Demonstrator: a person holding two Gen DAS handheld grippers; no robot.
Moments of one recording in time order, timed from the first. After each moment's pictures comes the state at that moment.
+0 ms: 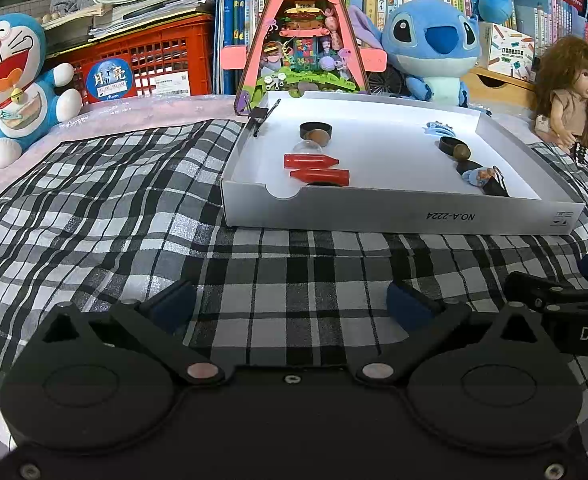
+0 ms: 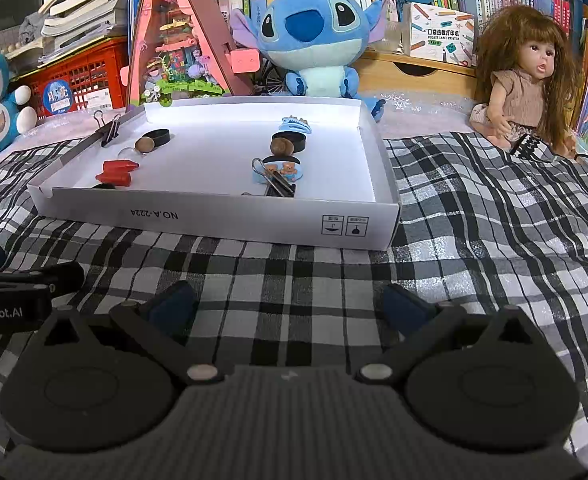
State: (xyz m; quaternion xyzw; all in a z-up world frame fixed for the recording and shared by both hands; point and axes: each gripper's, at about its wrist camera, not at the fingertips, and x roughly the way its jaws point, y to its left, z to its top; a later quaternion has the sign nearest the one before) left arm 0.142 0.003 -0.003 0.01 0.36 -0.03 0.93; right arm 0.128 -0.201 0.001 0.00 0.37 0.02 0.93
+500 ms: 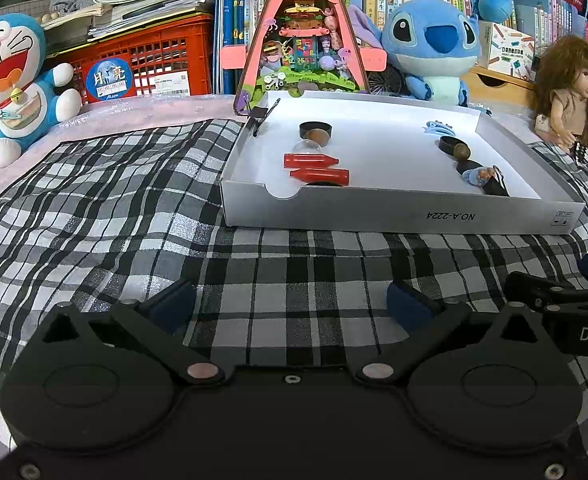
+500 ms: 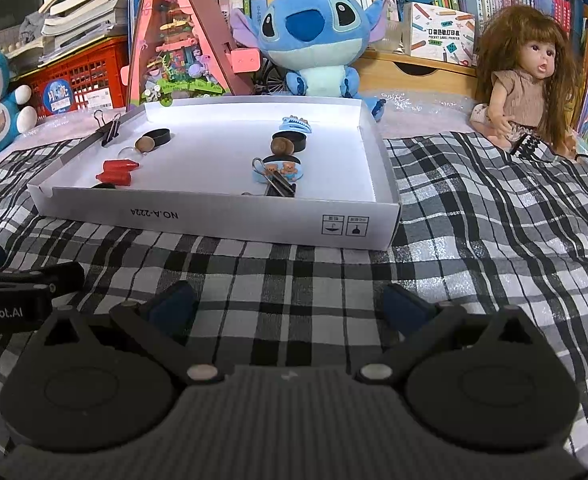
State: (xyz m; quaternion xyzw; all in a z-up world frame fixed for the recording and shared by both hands) left arm 0.142 0.003 -0.004 0.01 0.36 -0.03 0.93; right arm 0.128 -0.200 0.001 0.00 0.37 0.02 0.93
